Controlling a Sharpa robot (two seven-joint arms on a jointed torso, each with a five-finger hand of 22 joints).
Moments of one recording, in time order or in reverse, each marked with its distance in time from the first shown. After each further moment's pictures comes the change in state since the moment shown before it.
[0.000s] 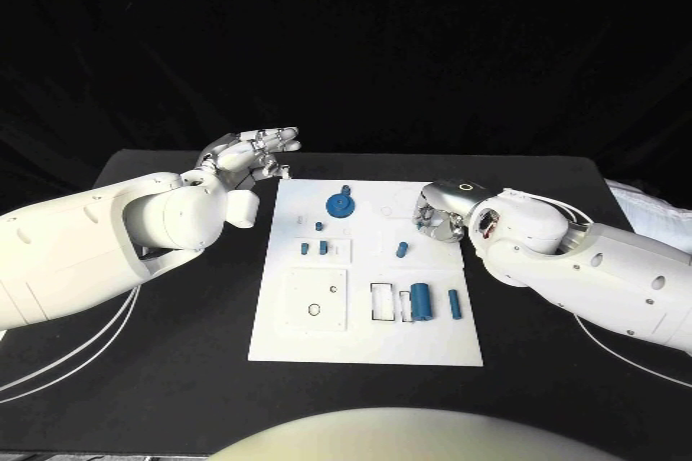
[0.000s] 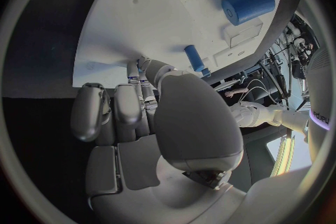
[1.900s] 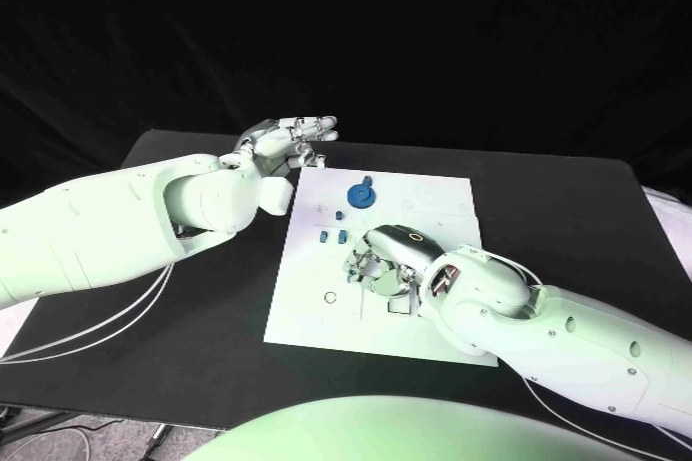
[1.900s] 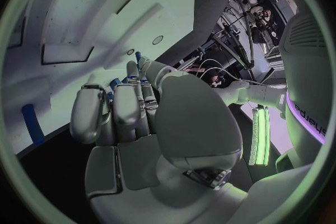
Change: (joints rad) left arm 0.000 0.021 0.000 0.015 -0.008 0.008 -0.007; left_hand 0.000 0.000 -0.011 0.003 0.000 -0.007 0.000 0.000 0.000 -0.012 0.002 0.018 0.005 -0.003 0.003 0.000 -0.005 0.000 0.000 0.000 -0.010 -0.008; right arm -0.164 0.133 -0.006 0.196 0.131 -0.111 0.058; right_hand -0.018 0.018 0.016 -0.017 -0.030 -0.006 0.002 -0.008 0.004 0.011 0.002 -0.021 -0.003 0.000 0.000 0.000 -0.015 0.000 0.003 -0.004 0.005 0.001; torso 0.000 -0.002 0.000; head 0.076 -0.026
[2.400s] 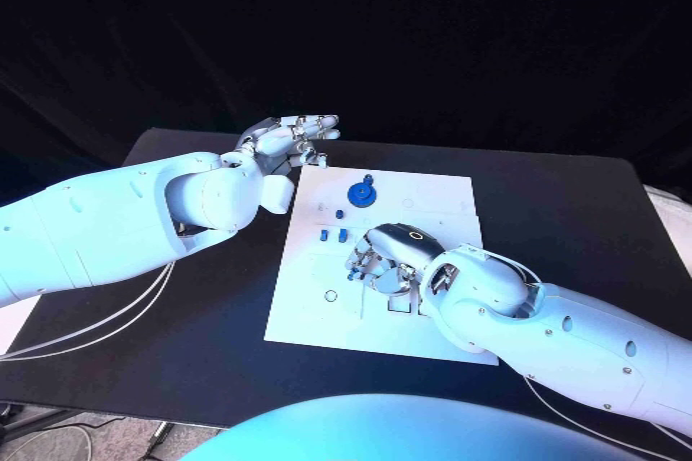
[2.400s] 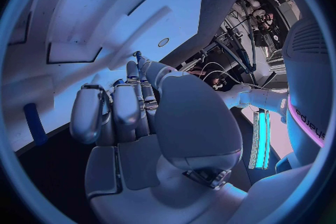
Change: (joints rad) left arm 0.000 0.000 0.000 0.000 0.000 0.005 -0.003; left_hand 0.000 0.000 -0.003 -0.003 0.000 0.000 0.000 0.000 0.000 -0.004 0.004 0.000 0.001 0.000 0.000 0.000 -0.002 0.000 0.000 0.000 -0.006 -0.003; right arm 0.000 0.008 -0.001 -0.018 -0.037 0.005 -0.011; right_hand 0.000 0.000 0.003 -0.003 0.007 -0.003 0.000 -0.004 0.001 -0.001 0.001 -0.003 0.001 0.000 0.000 0.000 0.000 0.000 0.000 0.000 0.000 0.000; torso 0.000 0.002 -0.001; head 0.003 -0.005
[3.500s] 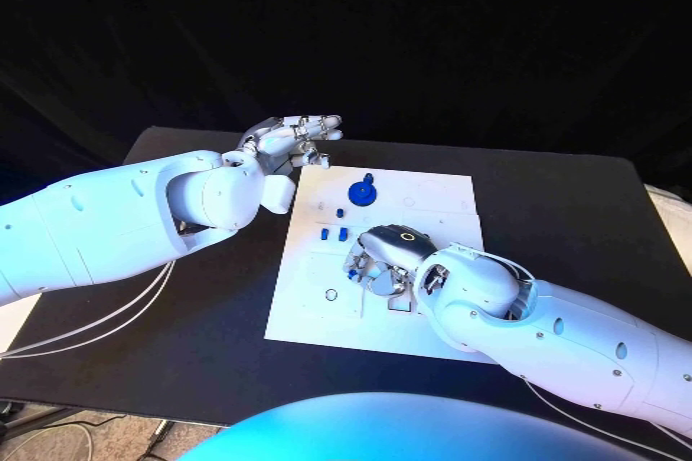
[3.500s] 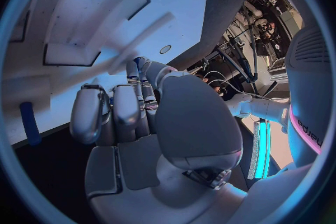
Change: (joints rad) left arm 0.000 0.001 0.000 0.001 -0.008 0.011 -0.013; left_hand 0.000 0.000 -0.003 0.003 0.000 -0.005 0.002 0.000 0.000 -0.005 -0.002 0.005 0.001 -0.004 -0.003 0.000 -0.003 0.000 -0.004 0.004 -0.004 -0.004; right arm 0.005 0.025 -0.007 -0.002 -0.069 0.062 -0.040; right_hand -0.016 -0.012 0.000 -0.006 0.008 -0.016 0.015 -0.003 0.001 -0.024 0.009 -0.009 0.002 0.000 0.000 0.004 0.001 0.000 0.000 0.000 0.000 -0.002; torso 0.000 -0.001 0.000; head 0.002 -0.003
